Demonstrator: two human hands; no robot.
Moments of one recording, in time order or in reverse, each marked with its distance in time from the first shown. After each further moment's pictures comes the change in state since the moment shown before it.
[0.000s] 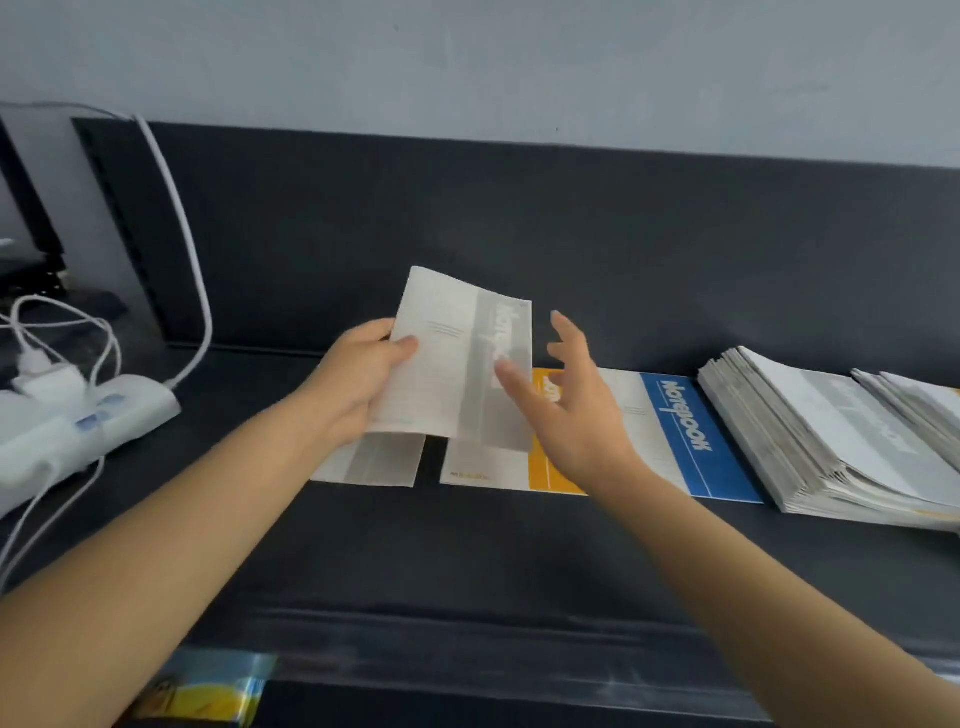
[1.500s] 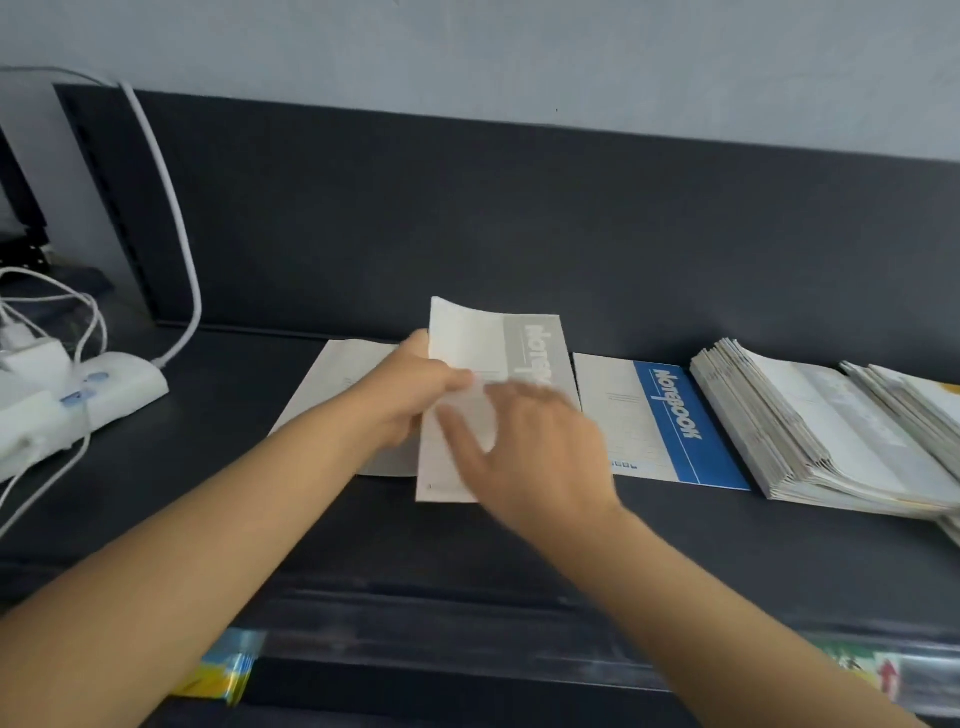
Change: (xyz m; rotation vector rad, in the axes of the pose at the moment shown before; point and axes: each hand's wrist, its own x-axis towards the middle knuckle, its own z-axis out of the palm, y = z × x) left_hand -0.001 -0.016 0.040 0.078 -0.153 -0.059; right_hand -0.044 -0.024 0.017 -0.684 -0.012 -0.221
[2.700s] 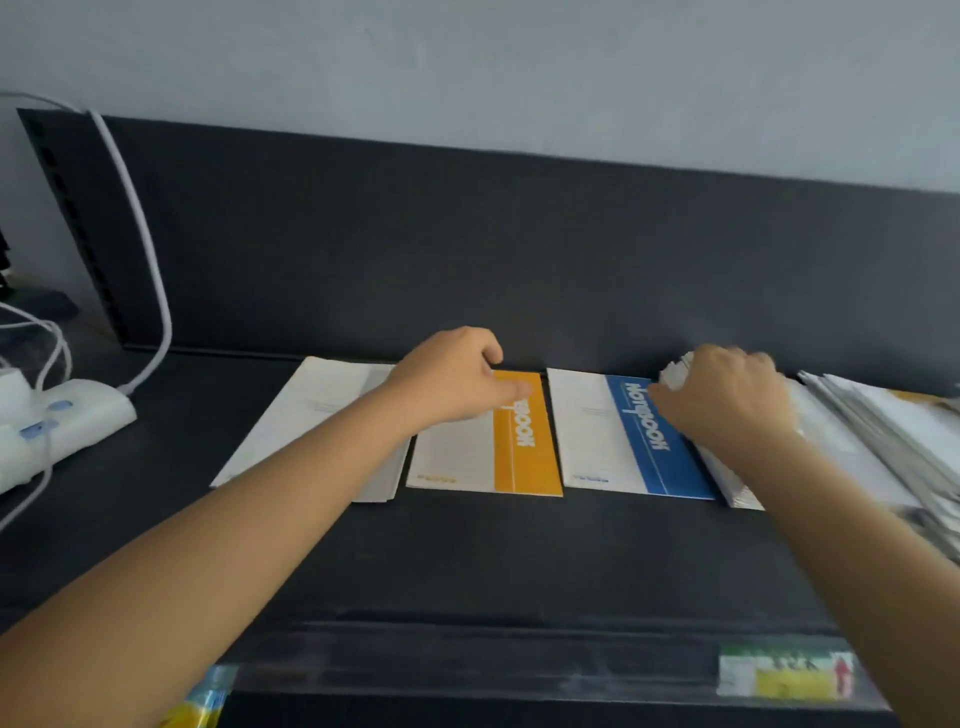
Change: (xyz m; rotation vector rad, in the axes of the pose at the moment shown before) left_hand 0.001 0.041 0.040 0.919 -0.013 0.322; right_hand 0.034 0.149 -0.059 -0.320 0.016 0.509
